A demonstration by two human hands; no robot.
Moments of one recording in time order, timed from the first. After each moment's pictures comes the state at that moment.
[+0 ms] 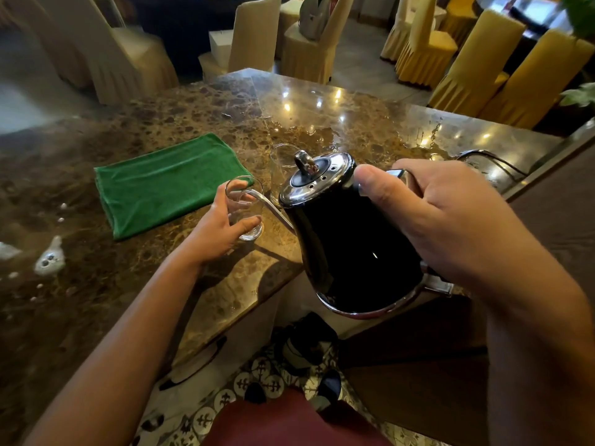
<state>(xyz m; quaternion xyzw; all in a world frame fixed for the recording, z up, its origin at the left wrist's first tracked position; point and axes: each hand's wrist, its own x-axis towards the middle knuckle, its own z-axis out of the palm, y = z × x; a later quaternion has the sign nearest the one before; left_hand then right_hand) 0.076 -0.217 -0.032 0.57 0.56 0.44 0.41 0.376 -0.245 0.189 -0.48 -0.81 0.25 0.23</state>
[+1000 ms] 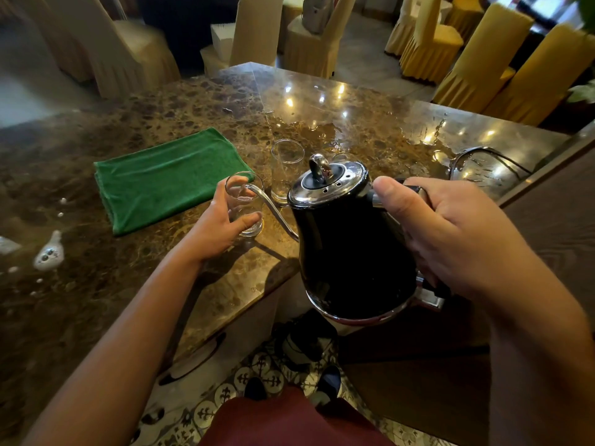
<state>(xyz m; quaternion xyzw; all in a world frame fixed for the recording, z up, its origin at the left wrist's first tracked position) 0.079 -0.218 -0.030 0.57 0.56 0.44 0.41 0.392 -0.246 0.173 -0.49 -0.78 0.32 0.23</state>
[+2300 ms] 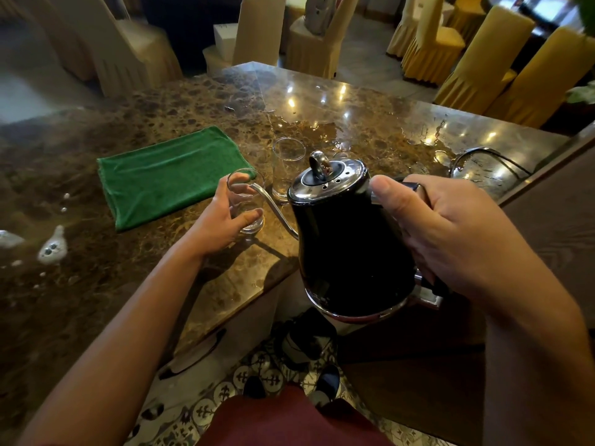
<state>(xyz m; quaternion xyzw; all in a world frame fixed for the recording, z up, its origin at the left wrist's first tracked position) 0.080 -0.217 -0.029 0.57 0.56 0.45 0.40 0.393 -0.249 0.172 -0.50 -0.78 0.30 0.23</state>
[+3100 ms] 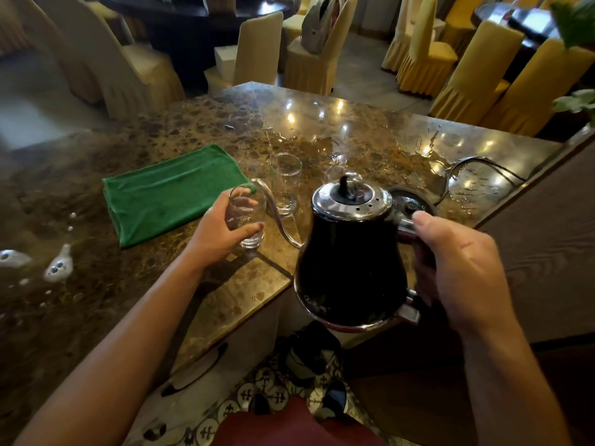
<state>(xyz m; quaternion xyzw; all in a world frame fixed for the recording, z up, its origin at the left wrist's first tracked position) 0.081 -0.217 -0.023 0.57 0.58 0.47 0.35 0.418 -0.263 0.124 -0.52 -0.61 0.42 0.44</state>
